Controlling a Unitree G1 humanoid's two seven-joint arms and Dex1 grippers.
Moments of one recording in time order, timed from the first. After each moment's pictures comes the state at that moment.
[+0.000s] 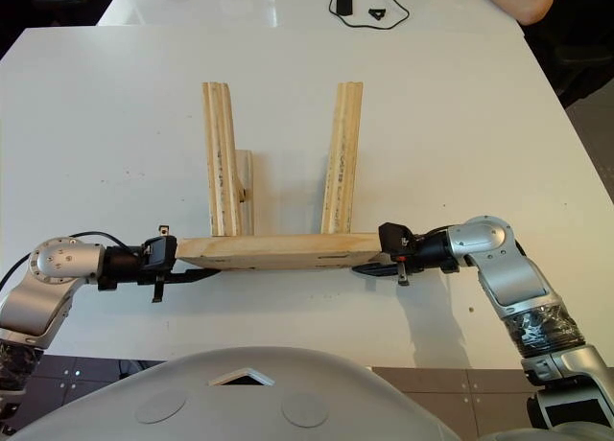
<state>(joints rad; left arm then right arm) 0.21 0.79 -0.11 -0.19 -0.24 -0.02 -1.21 0.03 -0.83 0.23 -0.02 0.22 0.09 1.31</state>
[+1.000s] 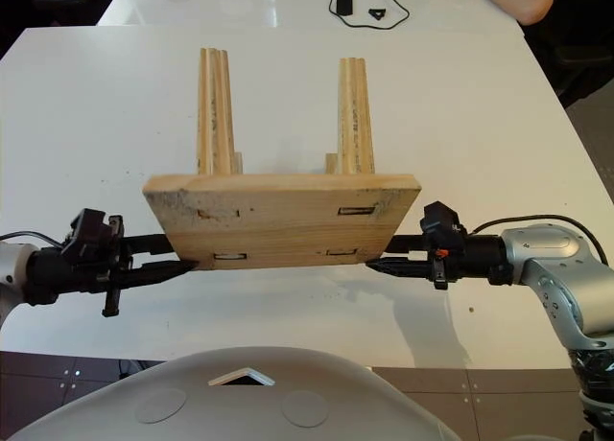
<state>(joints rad) 0.40 0.90 0.29 -0.59 -0.94 0.44 -1.11 0.26 -0.96 -0.13 -0.38 0.76 0.57 1.24</state>
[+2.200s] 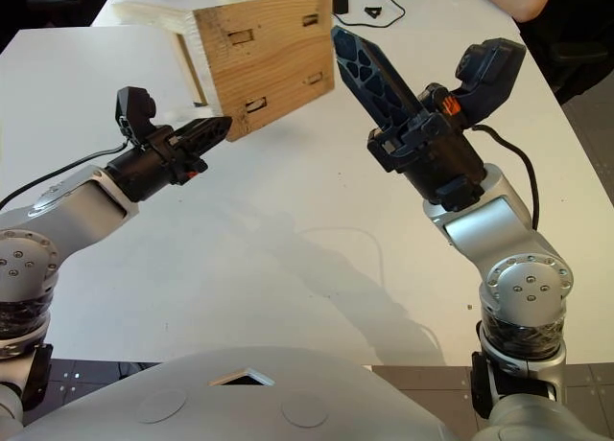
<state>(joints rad) -0.18 0.69 -0.03 -0.55 -1.53 0.67 0.35 -0.11 -0.53 -0.08 -0.69 1.67 0.44 0.11</state>
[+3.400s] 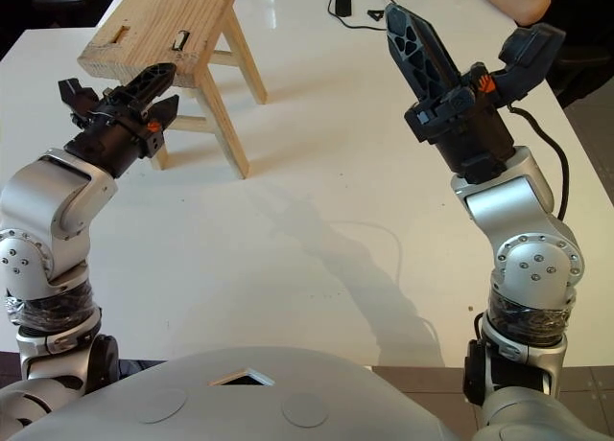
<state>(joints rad) -0.15 0.40 0.17 -0.51 -1.91 0.45 0.72 -0.16 -0.51 -0.23 -0.55 1.45 0.48 0.23</state>
